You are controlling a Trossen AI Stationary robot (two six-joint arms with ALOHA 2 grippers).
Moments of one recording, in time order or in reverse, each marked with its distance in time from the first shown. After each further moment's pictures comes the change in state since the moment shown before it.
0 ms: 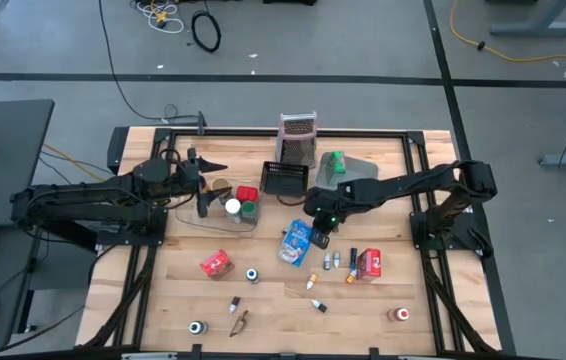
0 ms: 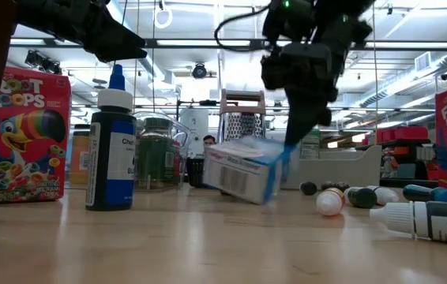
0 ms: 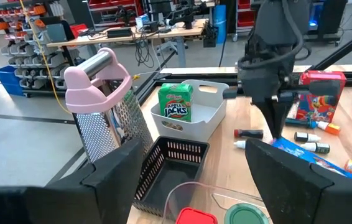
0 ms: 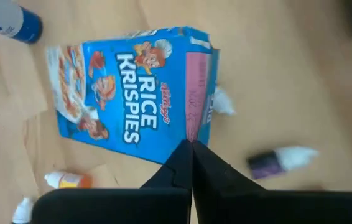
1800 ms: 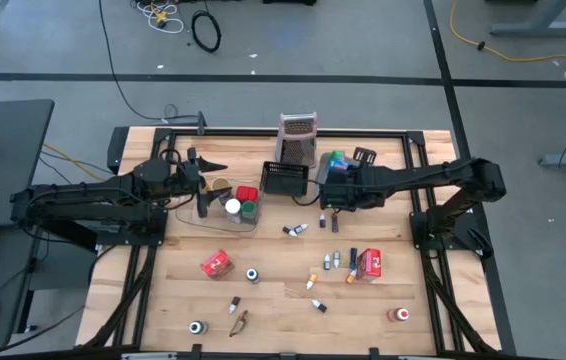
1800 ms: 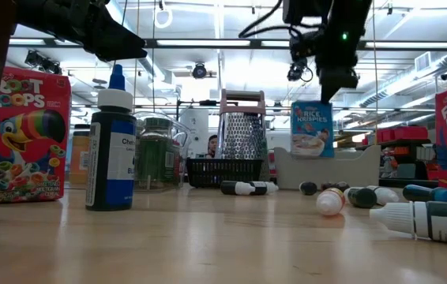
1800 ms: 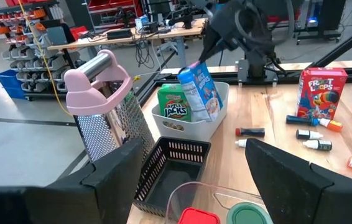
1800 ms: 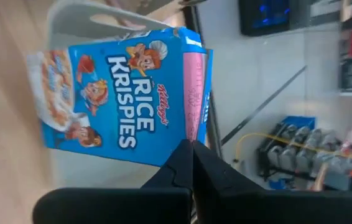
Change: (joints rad) left arm 0.000 0.000 0.000 -0.002 0.000 0.022; right arm 0.001 -0.069 0.196 -0.682 0.912 -0.204
